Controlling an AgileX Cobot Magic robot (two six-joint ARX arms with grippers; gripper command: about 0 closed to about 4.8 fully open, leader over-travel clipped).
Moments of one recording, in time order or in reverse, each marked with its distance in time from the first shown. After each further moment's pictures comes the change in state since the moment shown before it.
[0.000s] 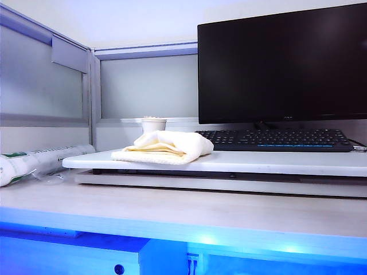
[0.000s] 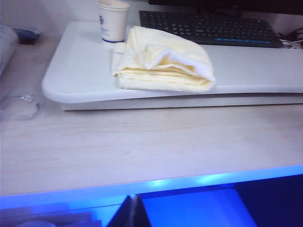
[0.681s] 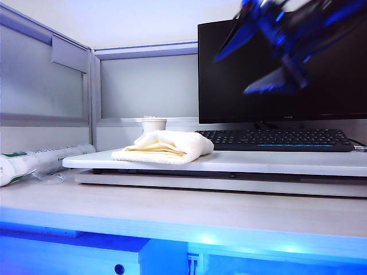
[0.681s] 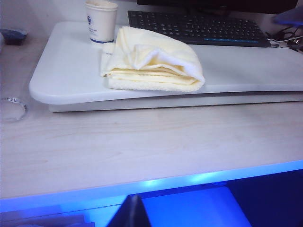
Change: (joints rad) left arm 0.000 0.000 0.000 0.001 0.032 0.001; right arm 0.244 0.955 0.518 0.220 0.114 -0.056
